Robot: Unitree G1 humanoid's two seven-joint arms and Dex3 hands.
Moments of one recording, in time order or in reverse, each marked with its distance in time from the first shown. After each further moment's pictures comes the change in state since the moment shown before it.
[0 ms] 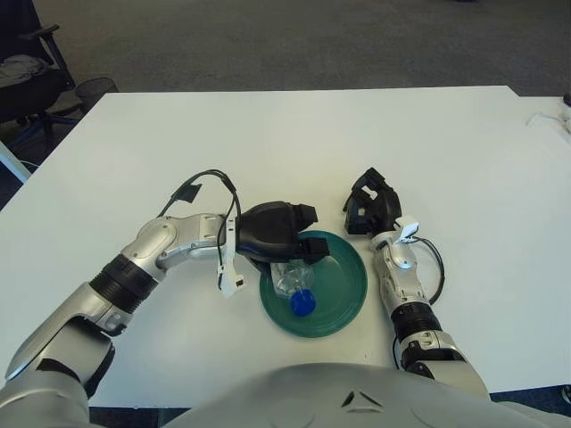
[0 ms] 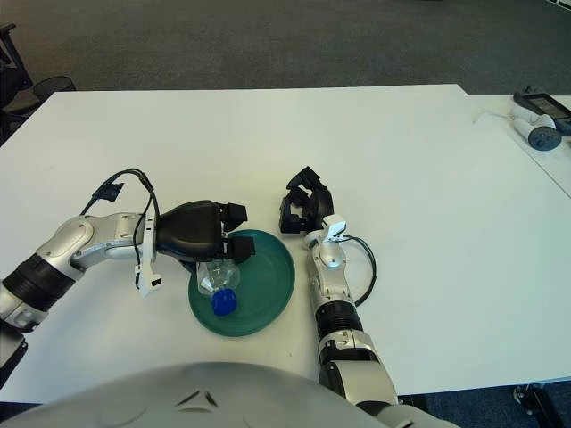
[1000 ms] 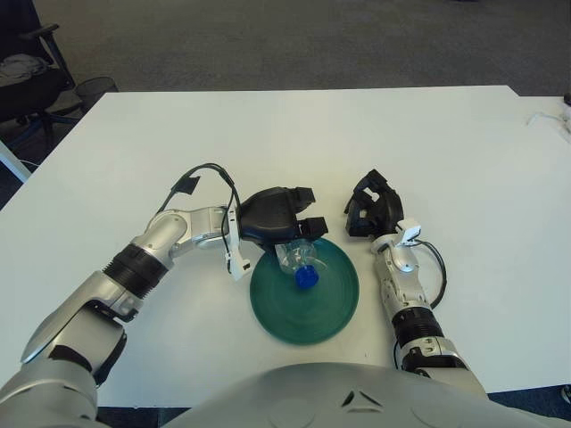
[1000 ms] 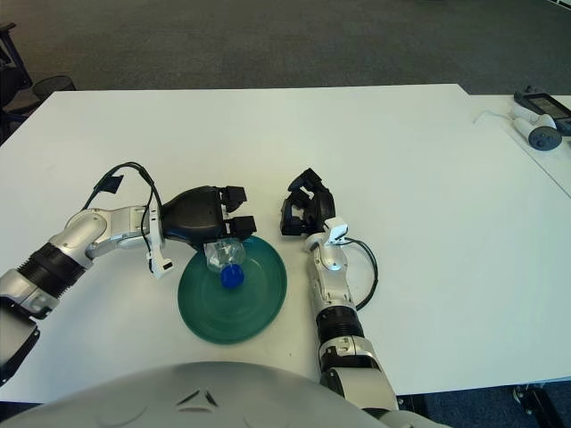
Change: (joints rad) left arm -0.057 -0.026 -0.034 0.105 0.123 0.062 0.216; right arm 0.033 0.003 0.010 -0.050 0.001 0.020 -0.007
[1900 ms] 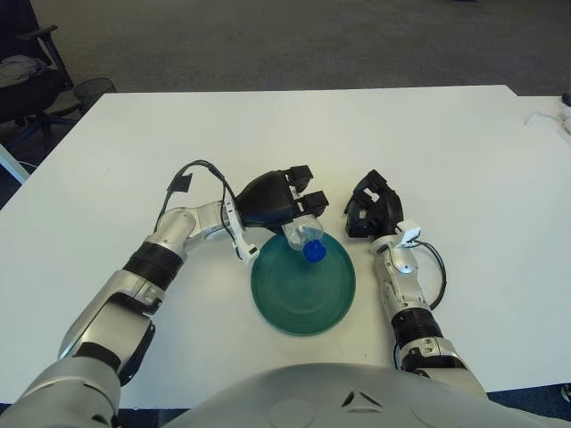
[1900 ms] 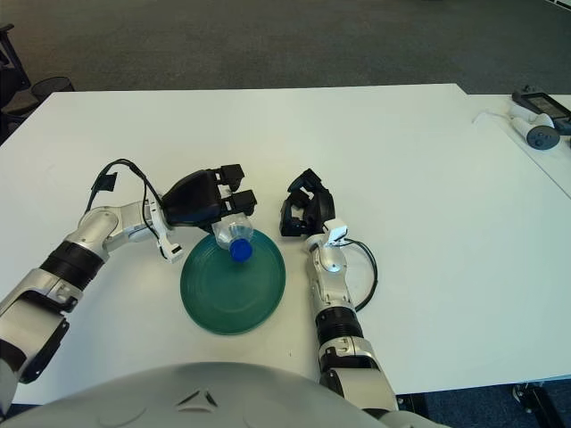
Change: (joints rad) left arm -0.049 -0.142 0.095 0.264 0.209 -0.014 0.349; right arm 0.003 0.003 0.000 0.006 0.002 -0.022 0.007
